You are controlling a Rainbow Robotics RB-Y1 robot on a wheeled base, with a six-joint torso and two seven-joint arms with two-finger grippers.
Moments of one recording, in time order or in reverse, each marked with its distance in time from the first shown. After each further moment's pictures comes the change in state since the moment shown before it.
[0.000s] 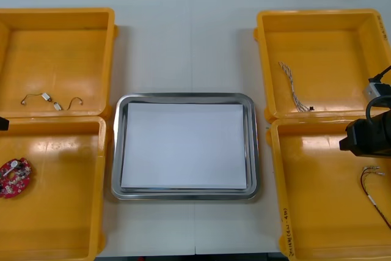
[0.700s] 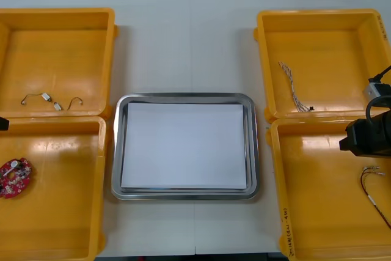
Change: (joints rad) right arm 0.000 0.000 0.000 0.000 0.000 0.000 0.000; left arm 0.000 0.000 0.000 0.000 0.000 0.000 0.000
